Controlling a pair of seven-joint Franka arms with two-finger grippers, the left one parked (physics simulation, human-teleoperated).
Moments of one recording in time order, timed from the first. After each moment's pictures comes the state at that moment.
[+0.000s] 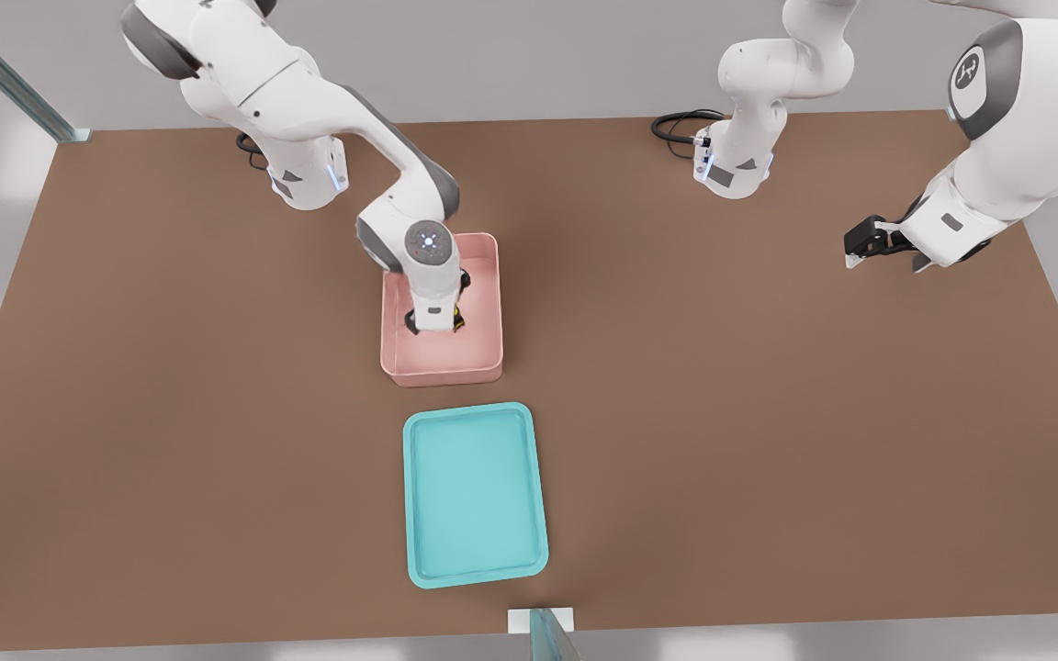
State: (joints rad) arm 0.20 0.32 0.52 -2.10 -0.19 2.24 0.04
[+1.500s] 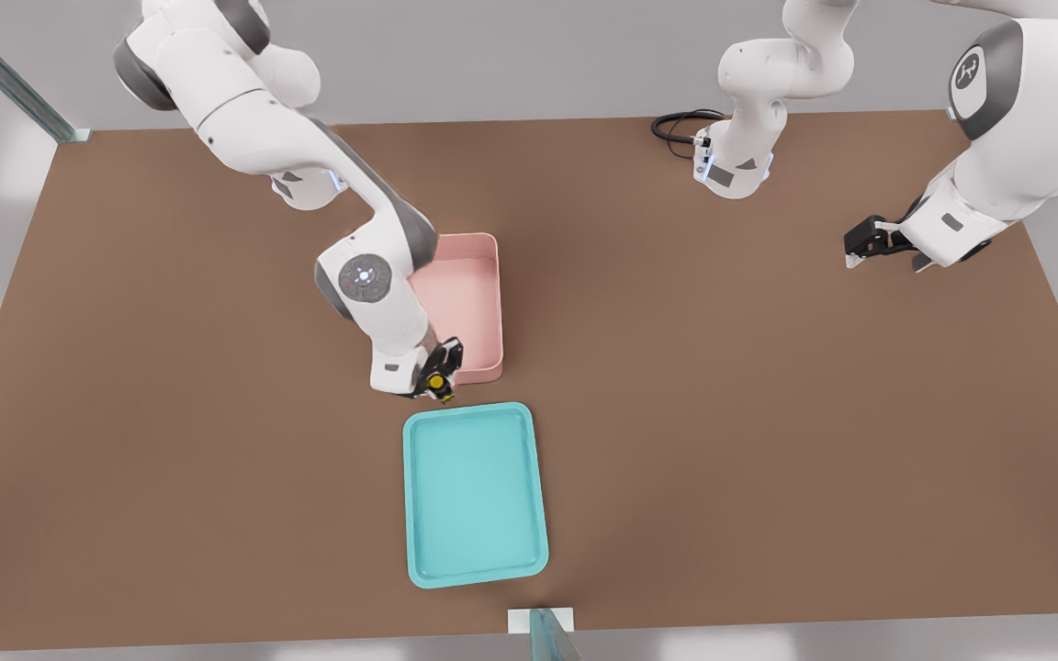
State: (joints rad) arm 0.14 0.54 0.45 -1.63 -0.19 2.33 0.07
